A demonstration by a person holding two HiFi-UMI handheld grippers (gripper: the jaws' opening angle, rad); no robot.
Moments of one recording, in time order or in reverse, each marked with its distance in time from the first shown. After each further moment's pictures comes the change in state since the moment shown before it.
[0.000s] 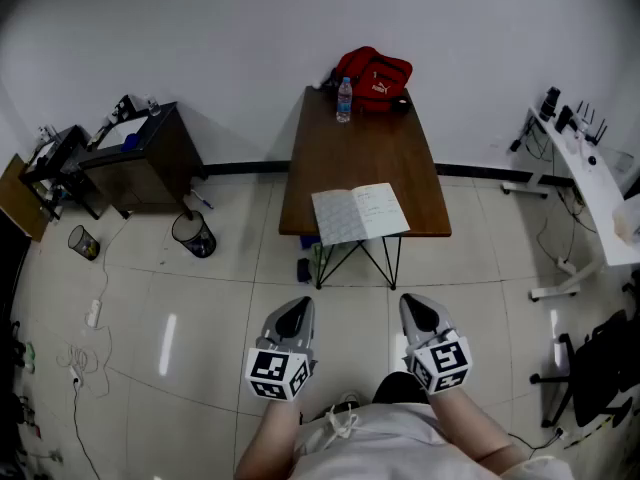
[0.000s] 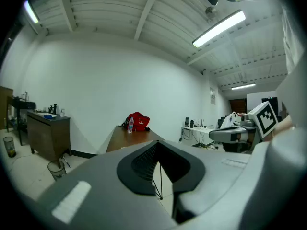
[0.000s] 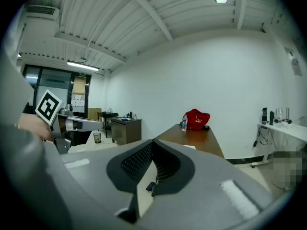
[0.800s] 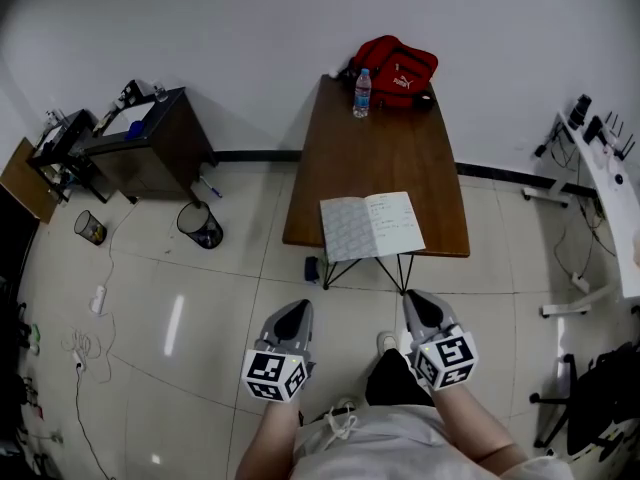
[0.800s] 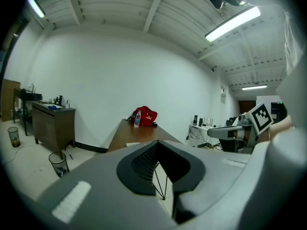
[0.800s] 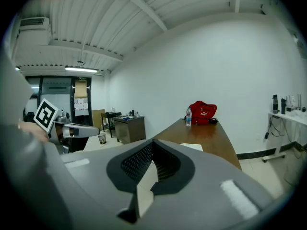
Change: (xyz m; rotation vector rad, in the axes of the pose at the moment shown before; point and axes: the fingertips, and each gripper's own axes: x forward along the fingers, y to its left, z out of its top) left arm 0.075 0.050 -0.017 -0.066 0.038 0.075; right arm 0.099 -0.058 -0.005 0.060 0.039 0.089
